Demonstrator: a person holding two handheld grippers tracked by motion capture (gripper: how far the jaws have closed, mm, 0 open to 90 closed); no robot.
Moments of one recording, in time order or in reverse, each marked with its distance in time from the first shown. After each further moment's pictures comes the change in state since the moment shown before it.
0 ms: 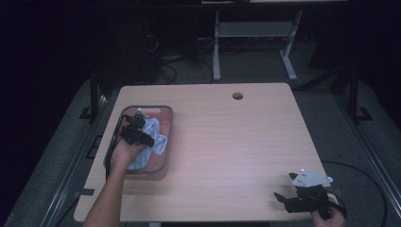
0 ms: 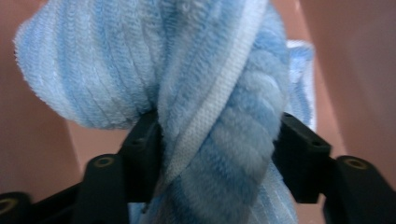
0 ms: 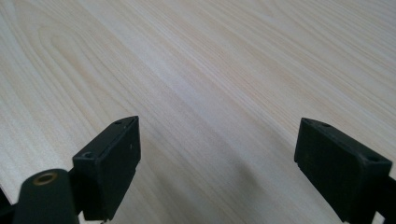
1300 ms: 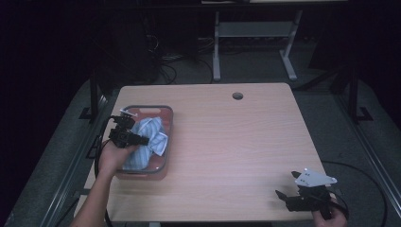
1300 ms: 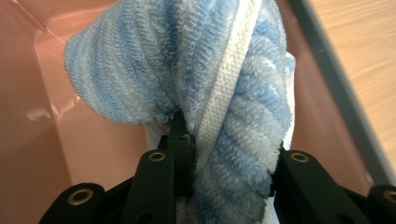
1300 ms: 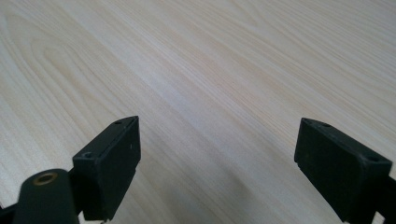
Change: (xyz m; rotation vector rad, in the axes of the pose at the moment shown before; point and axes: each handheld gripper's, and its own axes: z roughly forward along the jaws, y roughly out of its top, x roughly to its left) left arm 0.005 -0.028 -0.048 -0.190 -0.177 -0.008; right arm -0.001 0.001 -0.006 -0.034 -0.037 0.017
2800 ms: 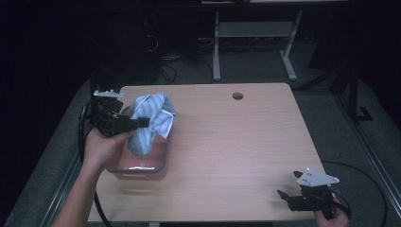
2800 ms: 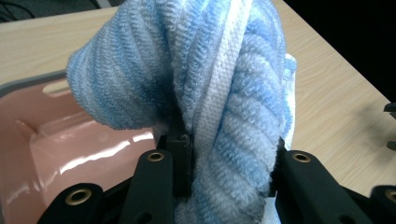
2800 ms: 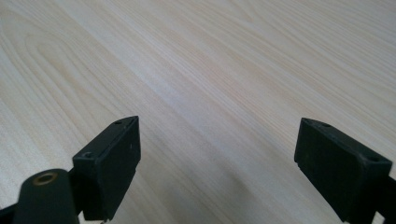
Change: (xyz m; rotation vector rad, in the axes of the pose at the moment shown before) left arm -0.045 0.022 -0.098 -0.273 -0.143 0.112; right arm -0.005 -0.002 -0.002 0.003 -0.004 0.001
